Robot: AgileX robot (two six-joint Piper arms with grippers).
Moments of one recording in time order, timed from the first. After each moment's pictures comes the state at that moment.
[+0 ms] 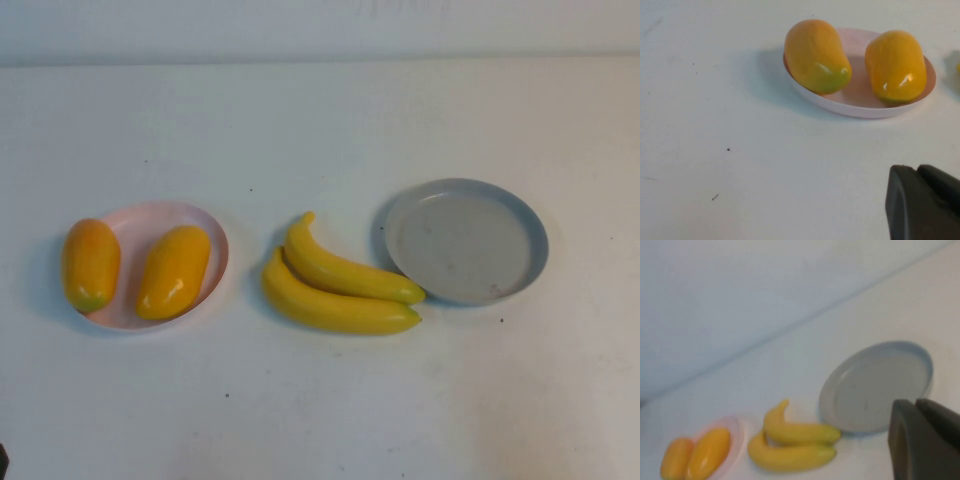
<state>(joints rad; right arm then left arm) 0.06 0.13 -0.14 0.89 0.31 -0.24 -0.10 -0.01 0.03 -0.03 0.38 -0.06</state>
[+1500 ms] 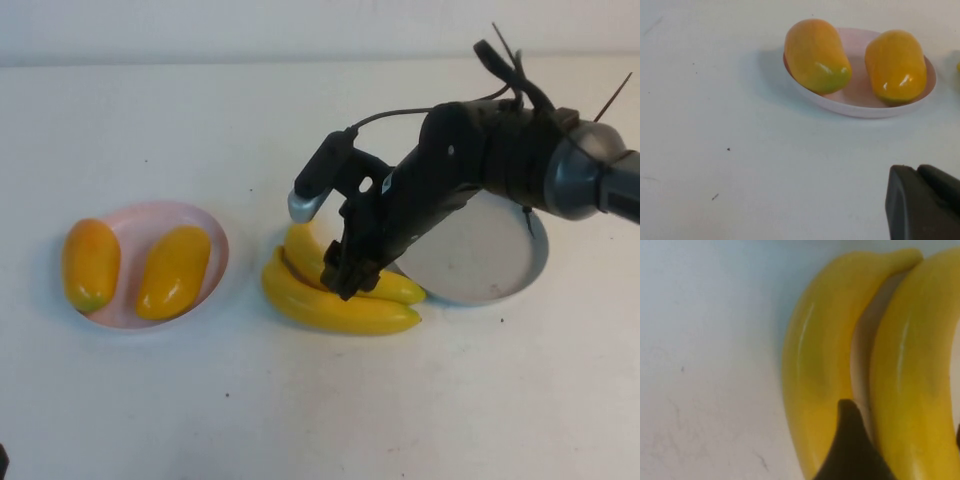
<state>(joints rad) 0.61 1.98 -1.57 0.30 0.77 -0.67 -0.10 -0.01 0.03 -0.03 0.38 -0.06</state>
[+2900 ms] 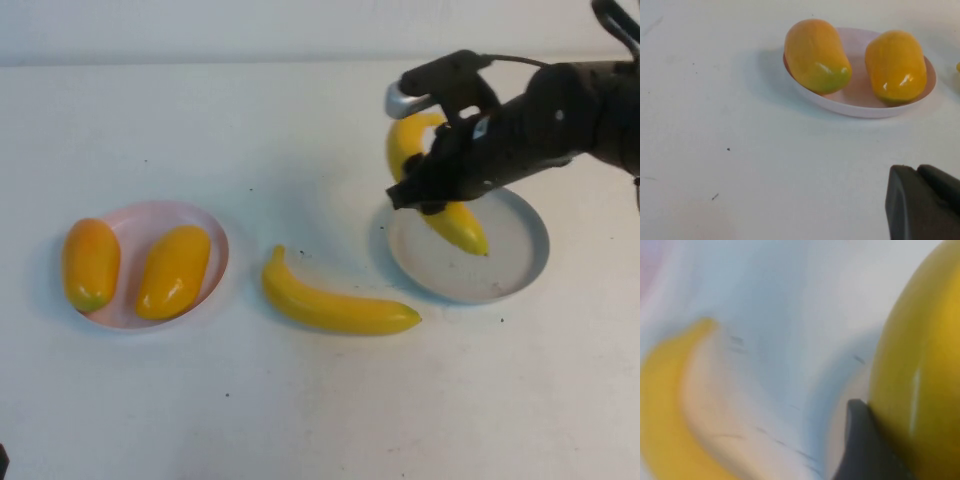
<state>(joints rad) 0.47 1.84 -1.45 0.20 0.59 -0.23 -0.10 -0.01 0.03 -0.03 0.38 -0.06</state>
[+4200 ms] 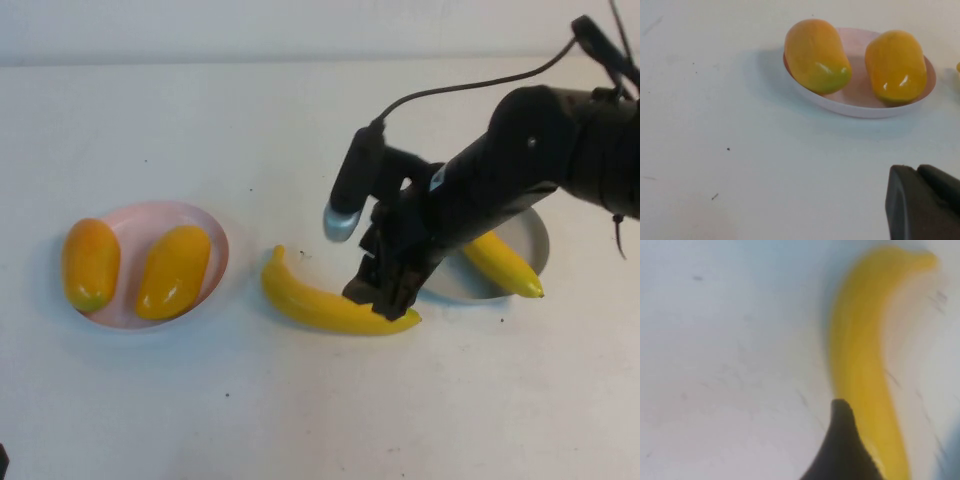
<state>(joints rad) 0.58 1.77 -1.38 0.37 0.78 -0.89 -0.10 -0.01 0.03 -0.03 0.38 -0.06</state>
